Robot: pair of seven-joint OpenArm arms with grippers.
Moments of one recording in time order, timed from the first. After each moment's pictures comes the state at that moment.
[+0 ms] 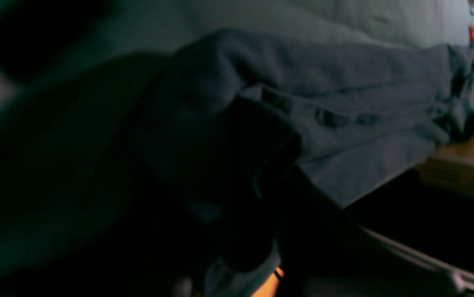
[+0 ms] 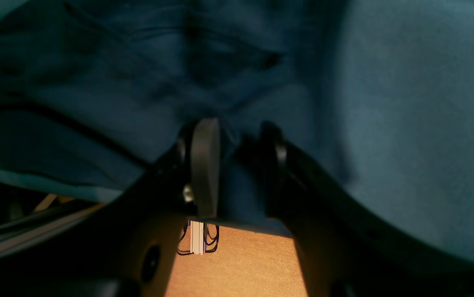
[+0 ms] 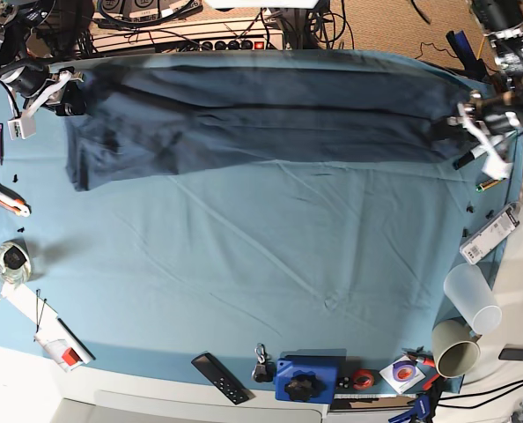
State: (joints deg) left arm 10.0 -19.0 -35.3 84.1 -64.3 -31.4 82.3; right arm -23.2 17.6 51.4 105.2 55.8 40.0 -80.1
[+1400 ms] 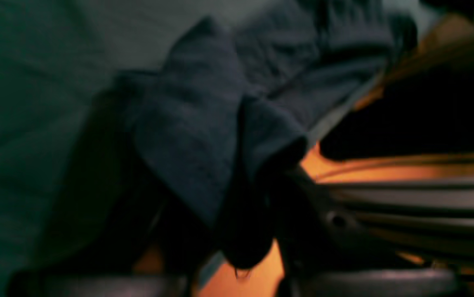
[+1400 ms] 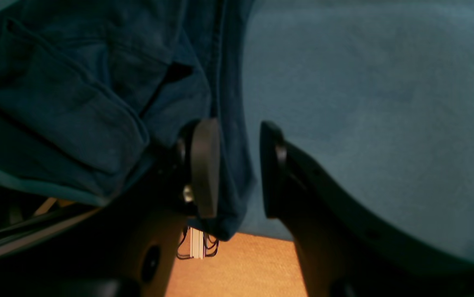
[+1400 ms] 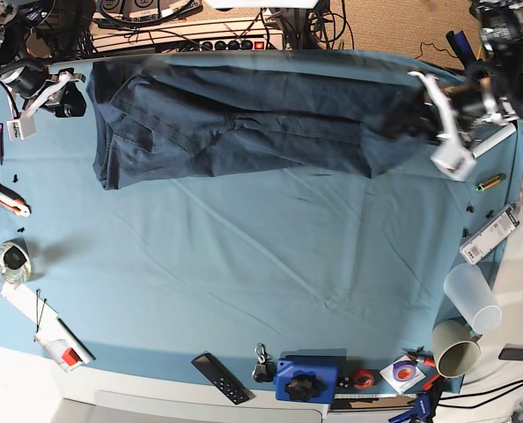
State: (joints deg) left arm 18.6 -17.4 -21.7 116.5 -70.4 -39.1 82.7; right arm -23.2 17.6 51.4 105.2 55.8 40.0 -79.2
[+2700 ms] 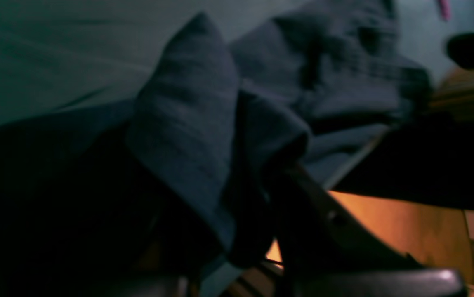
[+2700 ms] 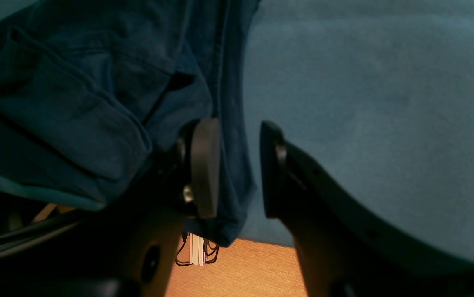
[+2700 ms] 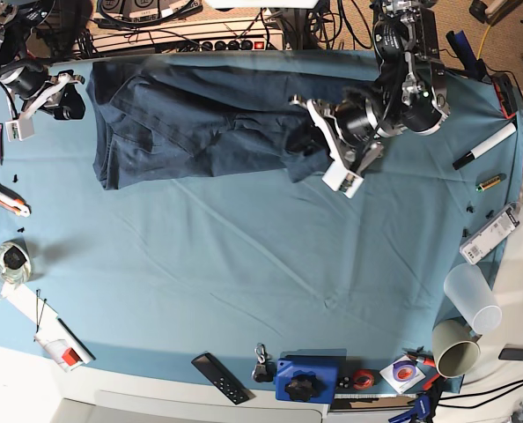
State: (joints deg) left arm 13.2 3.7 -1.7 114.6 -37.6 -26.0 71.9; right arm -23.2 17.6 51.4 105.2 55.8 40.0 -77.8
